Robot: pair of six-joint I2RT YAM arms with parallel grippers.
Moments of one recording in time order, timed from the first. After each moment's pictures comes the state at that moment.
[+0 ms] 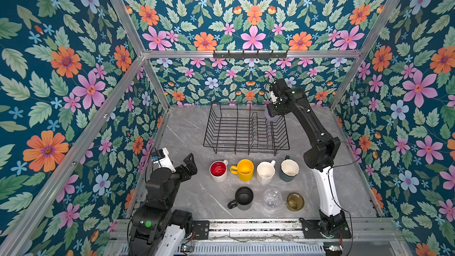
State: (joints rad) left arm -0.27 0.34 0.74 -0.75 -0.22 -0.50; right arm 0.39 2.34 2.62 -1.32 0.17 0.05
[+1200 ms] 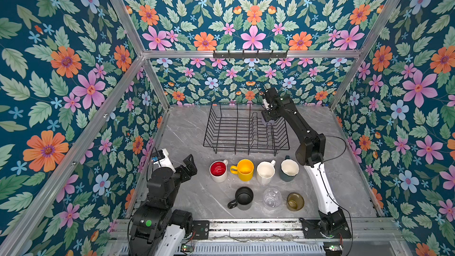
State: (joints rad) left arm -0.27 0.35 0.74 -0.78 -0.23 -0.52; right arm 0.39 2.55 2.64 -1.18 0.19 -0.03
